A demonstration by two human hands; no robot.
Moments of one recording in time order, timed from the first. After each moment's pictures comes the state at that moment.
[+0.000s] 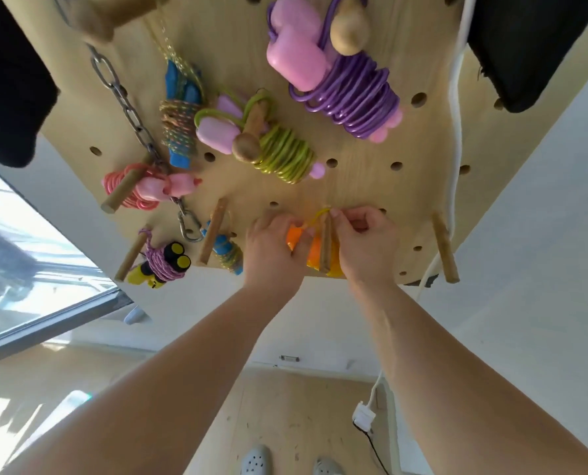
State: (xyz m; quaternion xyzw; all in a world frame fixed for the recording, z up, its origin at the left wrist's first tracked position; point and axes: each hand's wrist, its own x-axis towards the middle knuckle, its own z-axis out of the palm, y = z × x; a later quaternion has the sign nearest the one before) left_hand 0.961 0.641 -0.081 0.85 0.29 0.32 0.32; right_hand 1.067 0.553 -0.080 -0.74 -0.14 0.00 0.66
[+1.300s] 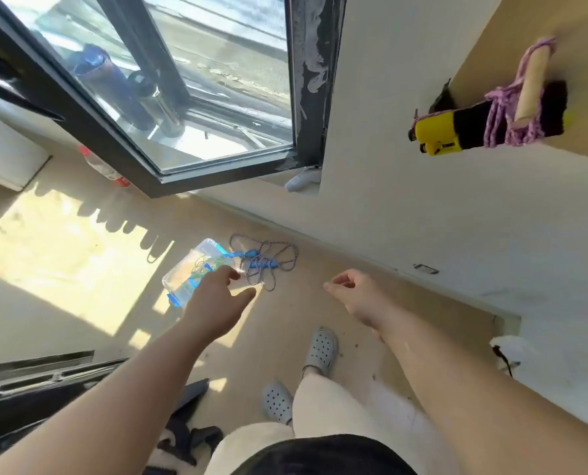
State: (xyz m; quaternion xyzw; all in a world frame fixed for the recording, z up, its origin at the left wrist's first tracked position) left_hand 0.446 0.878 -0.302 0.70 0.61 -0.06 0.38; right_hand 0.673 0.754 -0.327 -0.78 -0.21 0.53 0.26
